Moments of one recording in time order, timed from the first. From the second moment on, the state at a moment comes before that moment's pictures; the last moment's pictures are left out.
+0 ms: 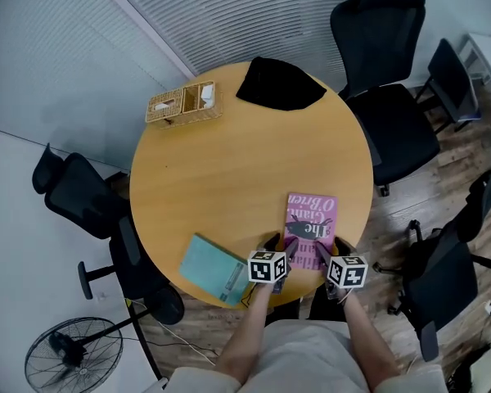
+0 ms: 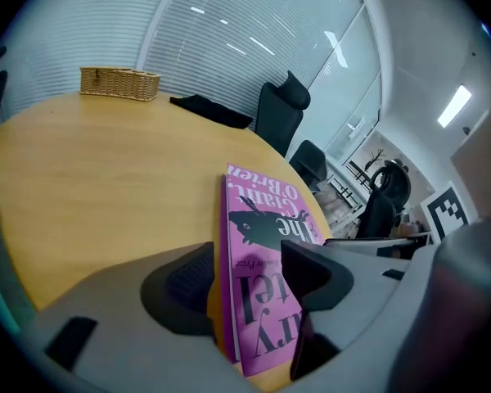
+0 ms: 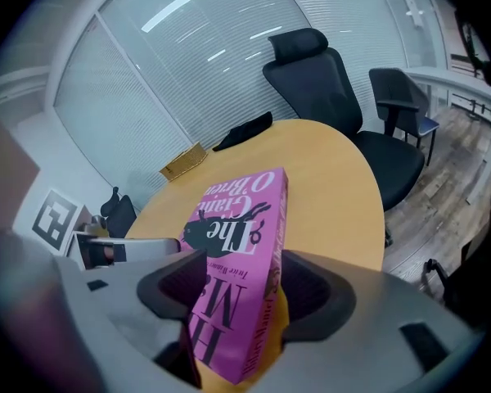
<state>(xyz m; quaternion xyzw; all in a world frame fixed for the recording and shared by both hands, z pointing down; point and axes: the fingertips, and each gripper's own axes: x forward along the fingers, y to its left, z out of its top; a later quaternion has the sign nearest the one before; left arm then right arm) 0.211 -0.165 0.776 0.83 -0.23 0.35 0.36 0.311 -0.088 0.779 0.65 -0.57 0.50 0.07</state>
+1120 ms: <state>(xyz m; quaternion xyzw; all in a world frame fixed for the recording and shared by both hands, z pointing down) 0.162 -0.169 0.736 0.81 -0.31 0.27 0.42 0.266 -0.122 0.735 0.66 -0.61 0.42 0.13</state>
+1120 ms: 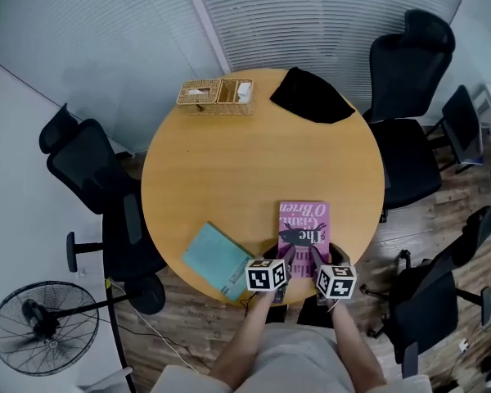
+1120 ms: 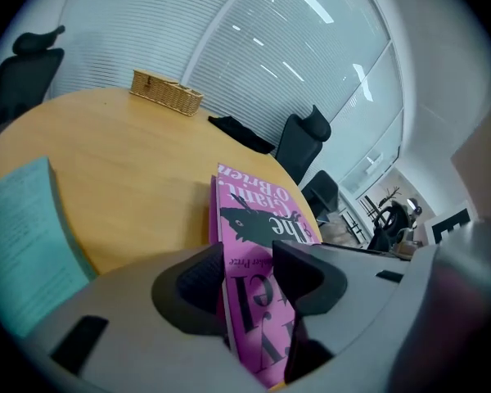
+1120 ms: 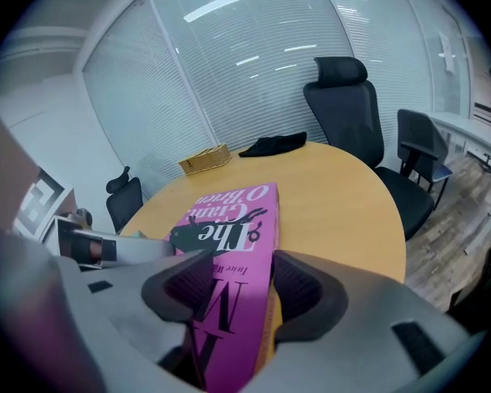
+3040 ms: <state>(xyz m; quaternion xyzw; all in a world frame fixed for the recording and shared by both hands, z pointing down) -0.118 -0.133 0.739 0.61 -0.60 0.10 0.52 -0.028 -0.199 0.741 0.30 -0.85 0.28 0.33</state>
